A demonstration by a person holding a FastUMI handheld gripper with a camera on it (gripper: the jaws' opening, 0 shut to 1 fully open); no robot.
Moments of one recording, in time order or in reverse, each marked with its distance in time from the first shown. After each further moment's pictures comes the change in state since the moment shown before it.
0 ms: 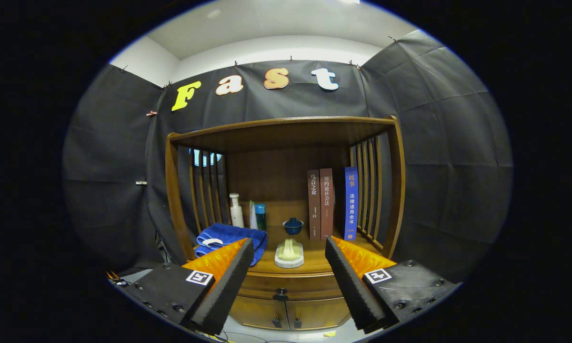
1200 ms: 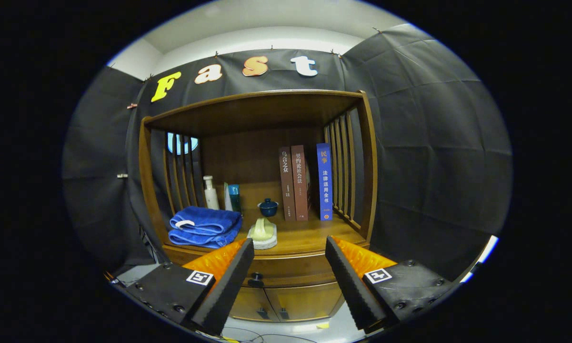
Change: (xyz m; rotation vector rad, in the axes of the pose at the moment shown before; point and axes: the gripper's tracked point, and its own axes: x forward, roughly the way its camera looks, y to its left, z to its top) arm -0.006 -0.050 -0.049 -0.012 0.081 -0.101
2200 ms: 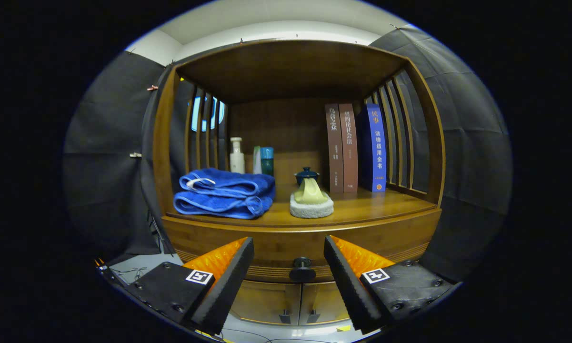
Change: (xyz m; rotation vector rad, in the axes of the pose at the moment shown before) arm 0.062 0.100 -0.112 0.002 -0.021 0.123
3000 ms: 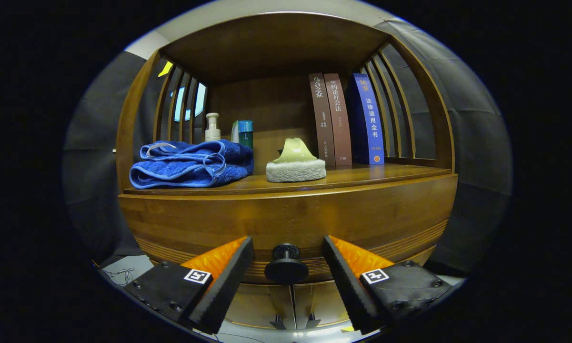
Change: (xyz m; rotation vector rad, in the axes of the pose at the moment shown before) arm 0.076 -0.028 -0.084 0.033 0.039 -0.086
